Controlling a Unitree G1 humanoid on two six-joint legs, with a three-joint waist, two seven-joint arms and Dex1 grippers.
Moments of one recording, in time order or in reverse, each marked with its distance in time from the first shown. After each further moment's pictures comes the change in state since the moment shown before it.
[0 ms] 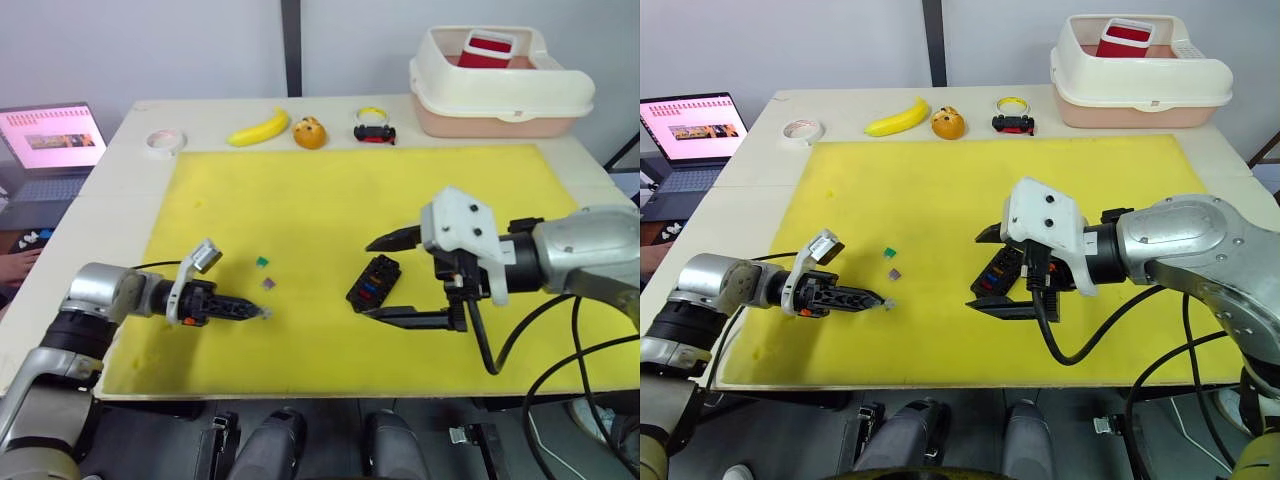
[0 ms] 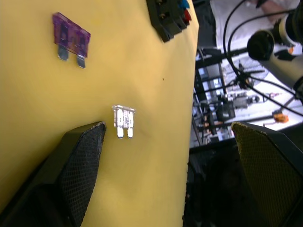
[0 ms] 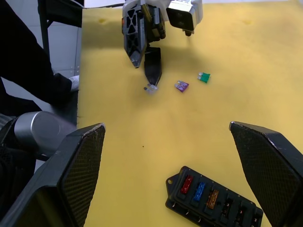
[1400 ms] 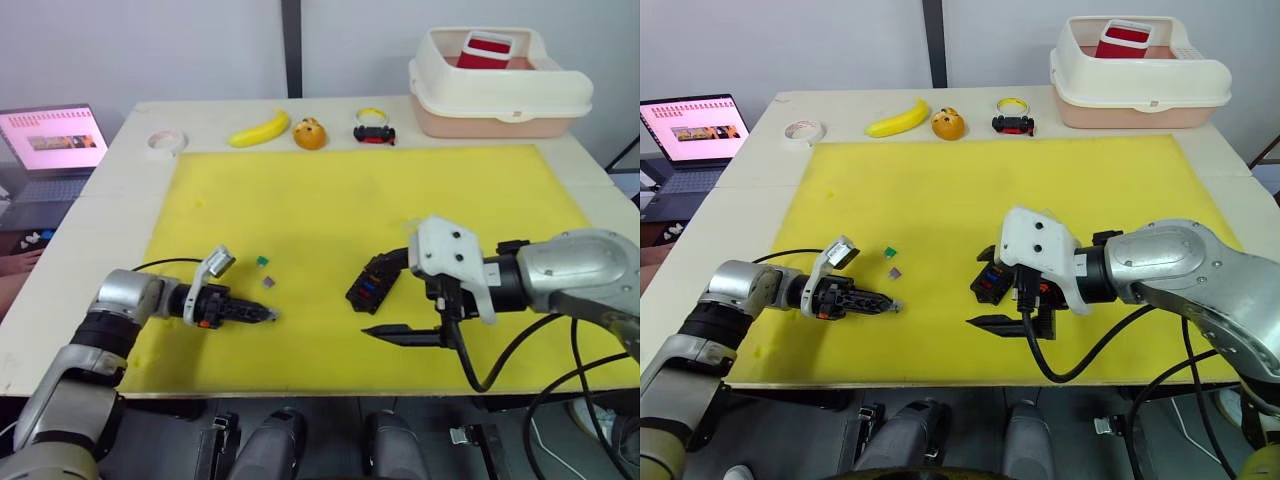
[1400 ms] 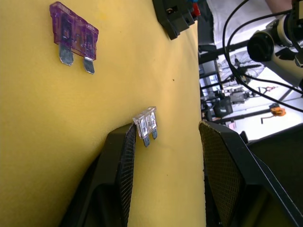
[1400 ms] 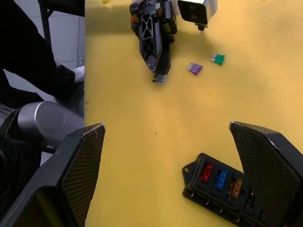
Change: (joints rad) left arm -0.015 -0.106 0.008 0.118 0.088 -0.104 -0.007; right arm 0.079 0.000 0.038 -0.049 -0.032 -0.011 -0.029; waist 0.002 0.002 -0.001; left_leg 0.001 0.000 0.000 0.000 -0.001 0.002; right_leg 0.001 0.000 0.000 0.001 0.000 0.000
